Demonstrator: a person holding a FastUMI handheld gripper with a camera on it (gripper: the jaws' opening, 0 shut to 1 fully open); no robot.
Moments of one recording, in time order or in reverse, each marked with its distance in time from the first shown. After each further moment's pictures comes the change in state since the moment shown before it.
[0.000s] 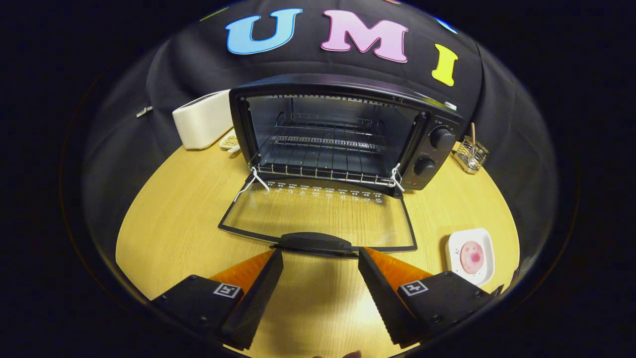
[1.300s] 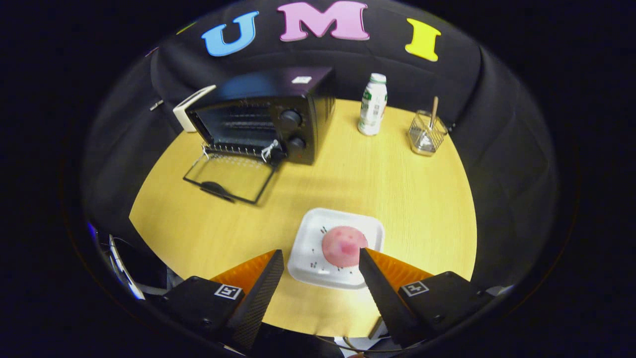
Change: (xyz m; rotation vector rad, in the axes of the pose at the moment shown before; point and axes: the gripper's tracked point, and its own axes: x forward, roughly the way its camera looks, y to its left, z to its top) arm -0.083 -0.277 -0.029 -0.035 0.296 0.151
